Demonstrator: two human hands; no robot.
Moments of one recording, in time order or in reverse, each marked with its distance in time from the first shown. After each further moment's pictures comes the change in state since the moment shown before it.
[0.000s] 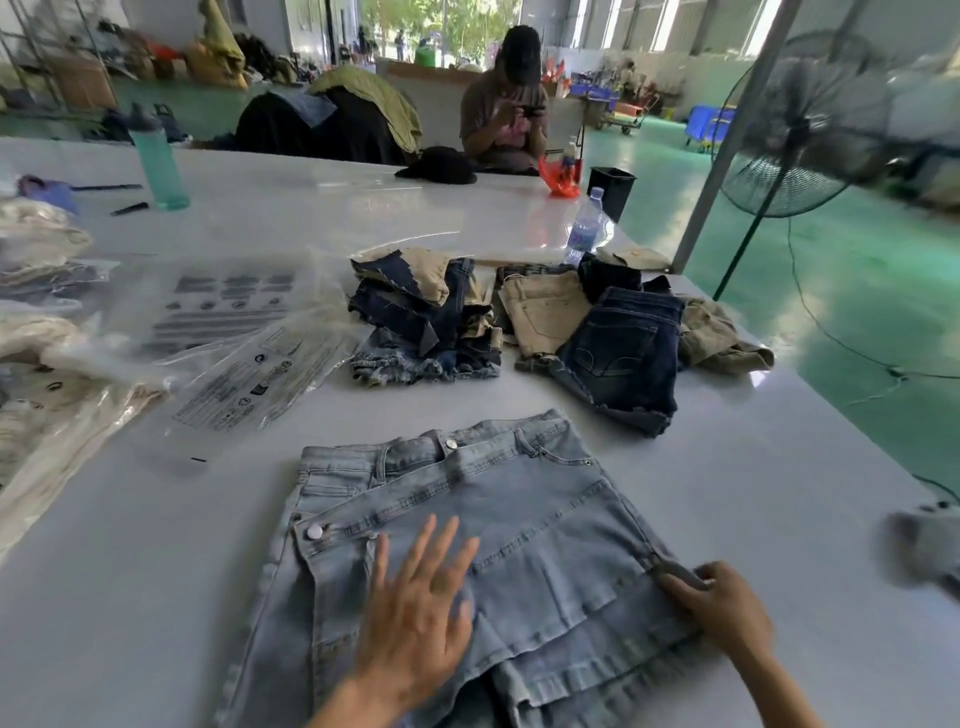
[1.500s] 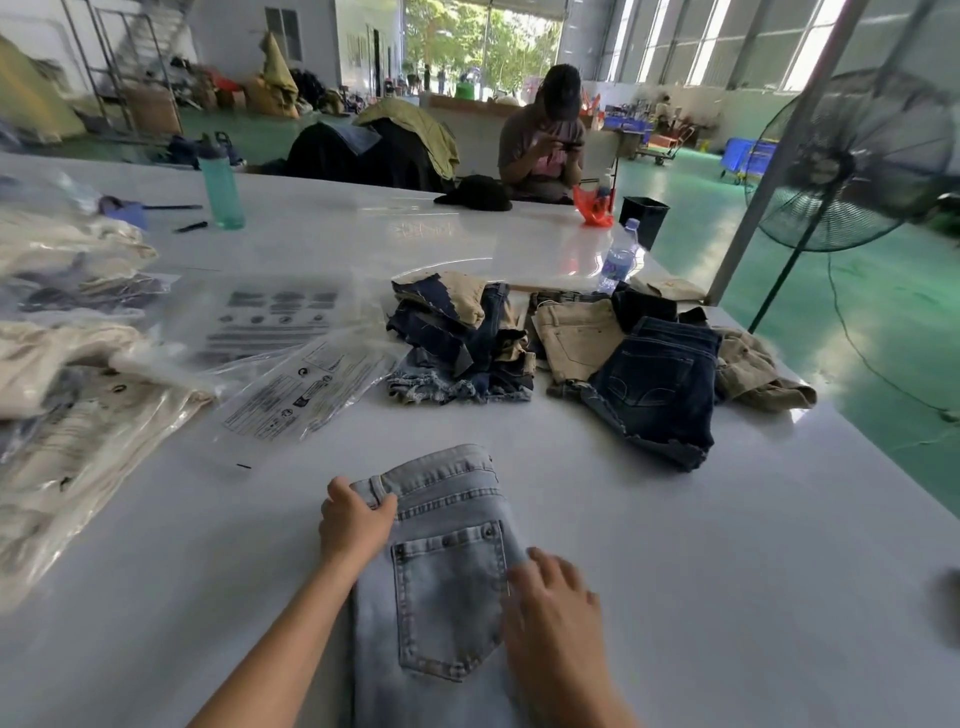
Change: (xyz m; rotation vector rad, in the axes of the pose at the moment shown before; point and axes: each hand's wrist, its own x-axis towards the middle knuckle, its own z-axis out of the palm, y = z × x) left_hand 0.076 -0.097 -0.019 -0.520 -0.177 -1.082; right_hand -0.136 -0.149 0.053 -0.202 -0.196 -0.715
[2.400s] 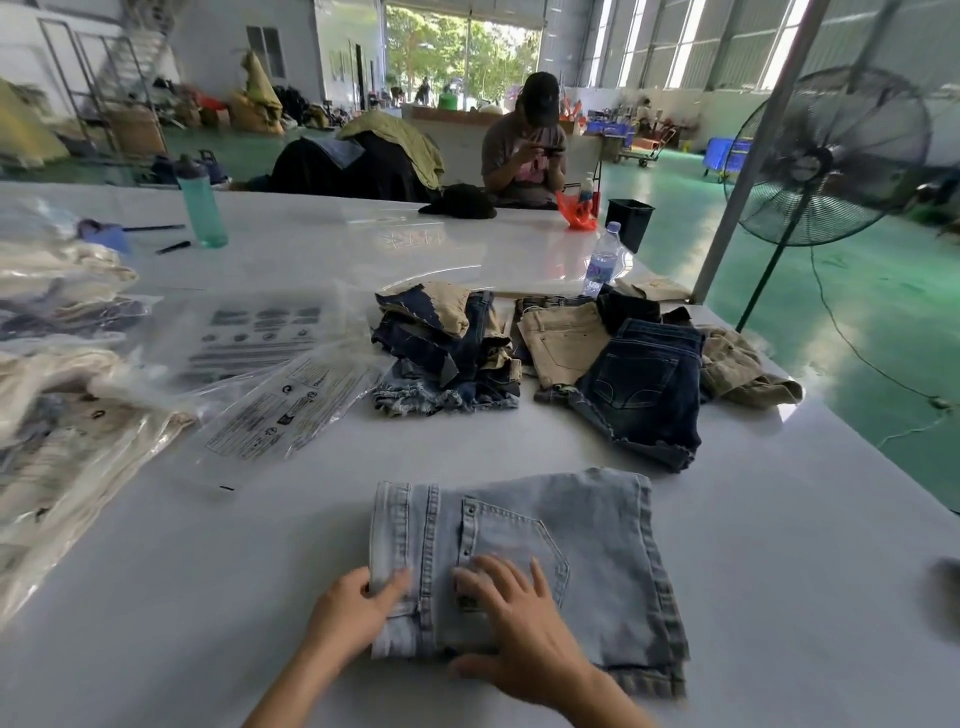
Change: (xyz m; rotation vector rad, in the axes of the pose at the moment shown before) left_hand -0.050 -0.029 0.001 0.059 -0.275 0.053; right_hand 0.041 0.037 0.033 -0.104 -0.078 -0.383
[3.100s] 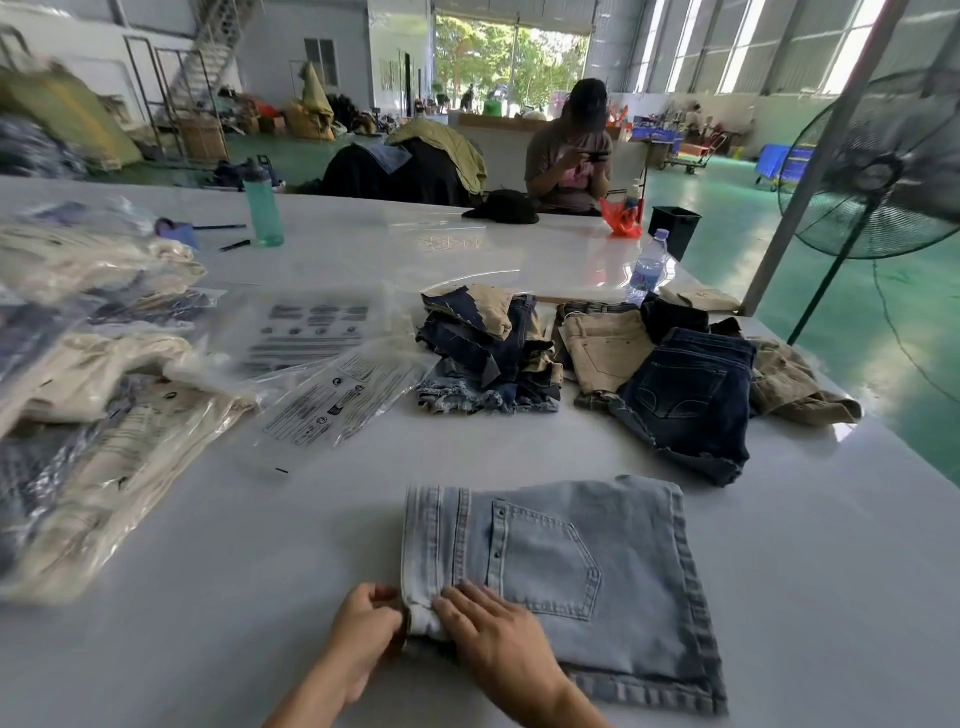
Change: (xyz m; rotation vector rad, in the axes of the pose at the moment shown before) left_hand -0.025 -0.019 -0.001 -0.652 0.016 -0.270; right_hand 0.012 -0.048 0.025 -0.180 0.404 -0.422
